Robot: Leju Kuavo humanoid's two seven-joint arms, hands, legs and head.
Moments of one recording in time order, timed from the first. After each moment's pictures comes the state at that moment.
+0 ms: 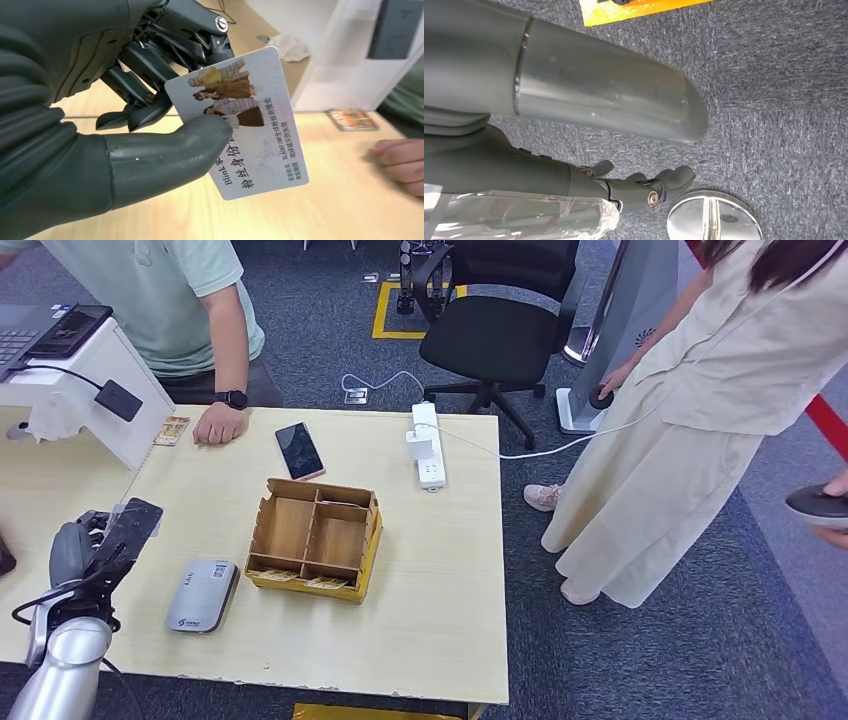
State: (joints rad) left arm -0.08 0.31 0.15 -1.44 -0.39 0.19 0.17; right arm -0.04 0.26 -0.80 -0.29 0.98 -0.52 -0.31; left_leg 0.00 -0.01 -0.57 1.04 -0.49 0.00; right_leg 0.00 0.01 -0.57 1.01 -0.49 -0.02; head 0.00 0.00
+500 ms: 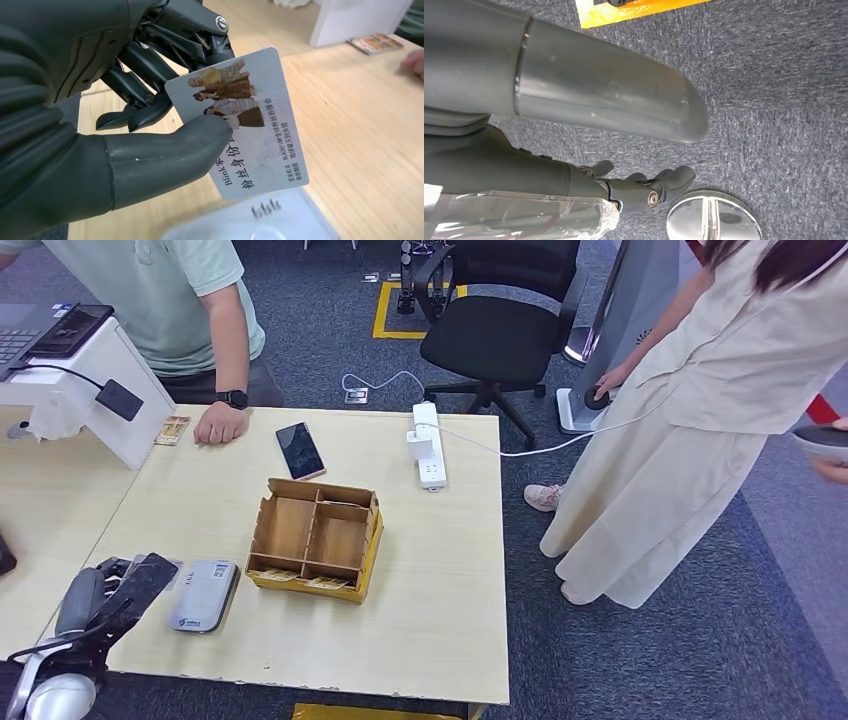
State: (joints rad) left arm 0.14 0.27 0.20 -1.62 -0.39 0.00 0.15; right arm -0.04 0.26 -0.81 -0.31 0.97 -0.50 -0.31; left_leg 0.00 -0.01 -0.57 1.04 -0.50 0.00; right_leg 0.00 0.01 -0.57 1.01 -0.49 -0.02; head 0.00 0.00
